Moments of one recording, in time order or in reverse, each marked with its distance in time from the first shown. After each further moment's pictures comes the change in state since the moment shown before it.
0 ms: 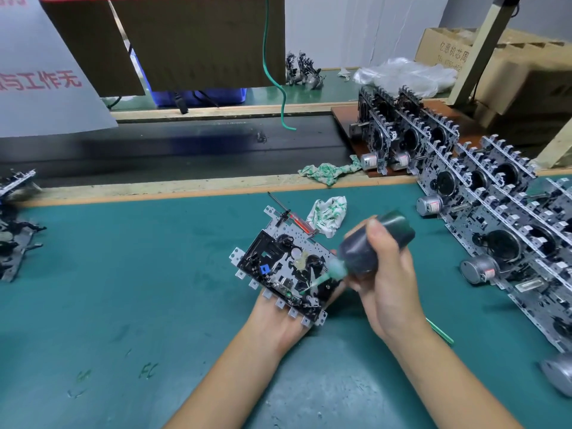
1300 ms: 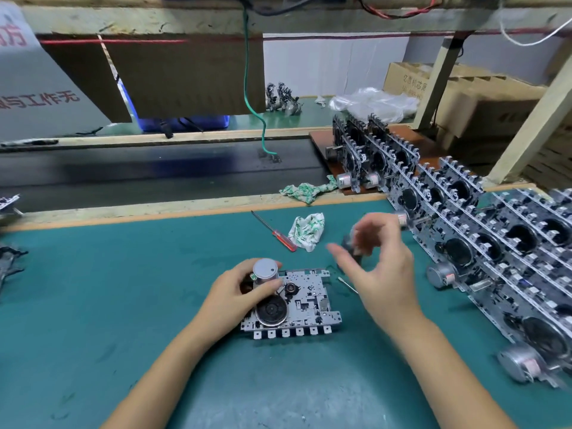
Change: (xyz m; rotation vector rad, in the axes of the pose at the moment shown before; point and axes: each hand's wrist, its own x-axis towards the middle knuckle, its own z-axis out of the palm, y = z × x) left_hand -0.017 0.057 -0.003 1.502 -0.015 0.371; right_hand 0.006 -0.022 -0.028 -0.948 -0.034 -0.729
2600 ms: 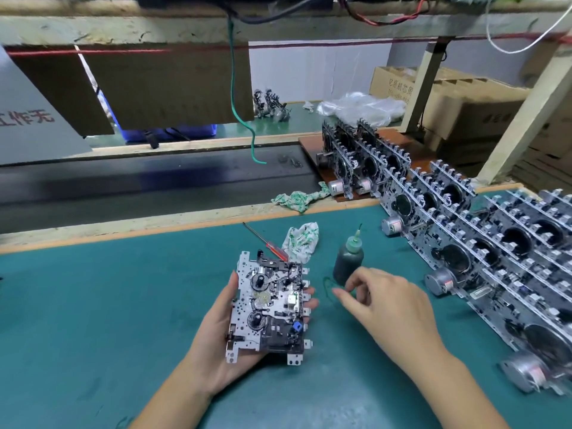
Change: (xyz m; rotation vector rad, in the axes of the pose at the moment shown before) left_hand -0.007 0.009 0.010 -1.223 -0.431 -0.247; right_hand -0.018 0.013 -0.010 -0.720 -0.350 0.300
